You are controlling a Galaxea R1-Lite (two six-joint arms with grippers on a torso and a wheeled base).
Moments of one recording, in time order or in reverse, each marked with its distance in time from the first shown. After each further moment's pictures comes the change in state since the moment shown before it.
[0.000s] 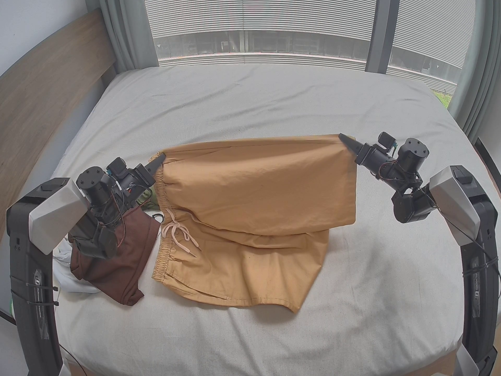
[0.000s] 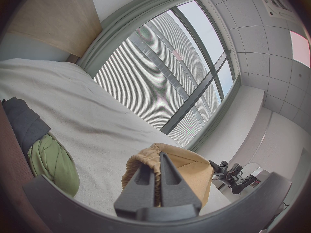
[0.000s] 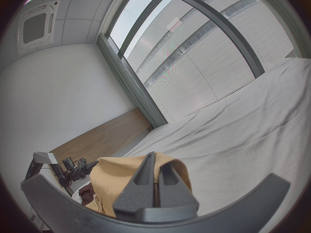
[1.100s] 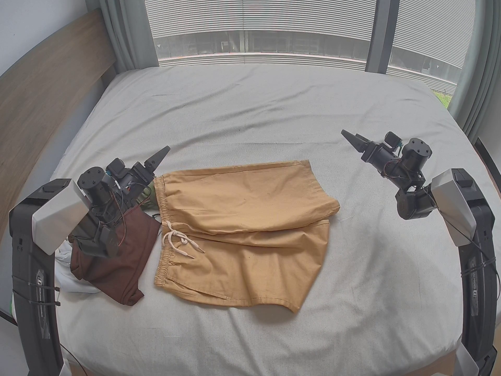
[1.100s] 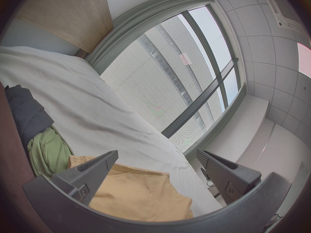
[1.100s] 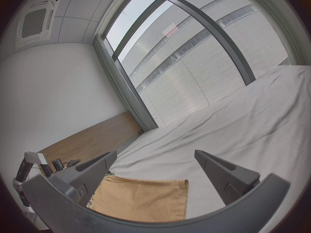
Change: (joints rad) left arm 0.001 0.025 -0.036 0.014 0.026 -0.091; right arm -0.043 0.055 -0.105 0.056 -0.042 -0.024
